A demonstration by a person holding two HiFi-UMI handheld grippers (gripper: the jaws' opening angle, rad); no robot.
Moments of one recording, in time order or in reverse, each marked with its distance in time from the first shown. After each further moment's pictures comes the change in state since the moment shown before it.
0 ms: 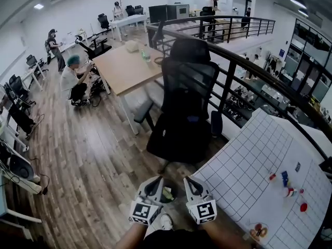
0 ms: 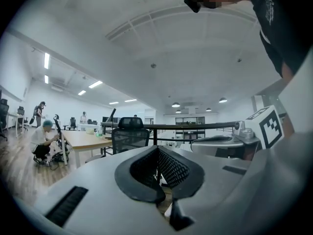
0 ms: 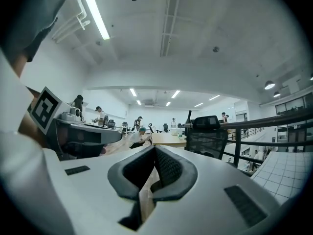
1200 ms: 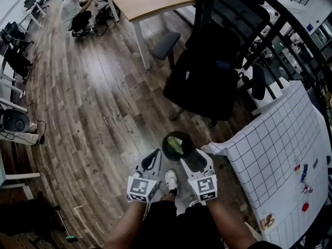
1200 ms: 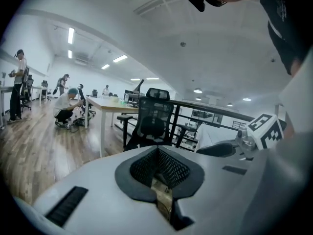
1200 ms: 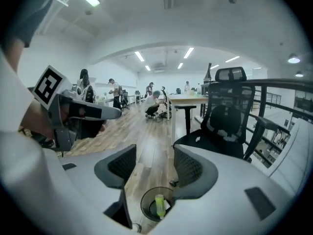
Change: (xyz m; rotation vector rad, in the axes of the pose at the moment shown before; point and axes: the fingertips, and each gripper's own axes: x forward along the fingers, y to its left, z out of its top) left arm -0.031 0.127 -0.182 -0.210 0.253 0.176; right arm 0.096 0.085 -0.206 0.053 0.428 0.186
